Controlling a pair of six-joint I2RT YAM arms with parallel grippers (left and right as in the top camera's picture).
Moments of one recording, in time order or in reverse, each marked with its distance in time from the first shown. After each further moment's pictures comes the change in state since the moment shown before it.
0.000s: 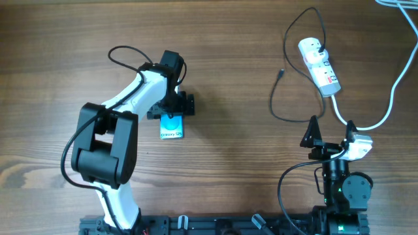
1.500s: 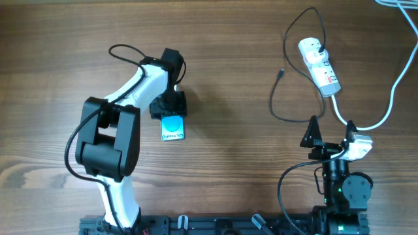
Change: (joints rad) left arm 0.006 0.053 0.087 -0.132 -0.015 -0.010; right arm 0.000 0.000 0.000 0.000 0.000 0.000
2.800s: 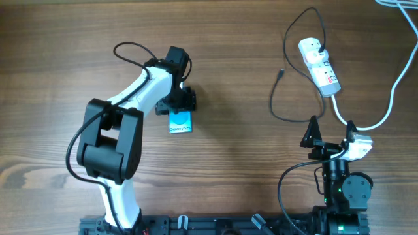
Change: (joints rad) left arm -0.032 -0.011 -0.018 0.126 0.036 -0.027; right arm 0.000 0.000 0.000 0.000 0.000 0.000
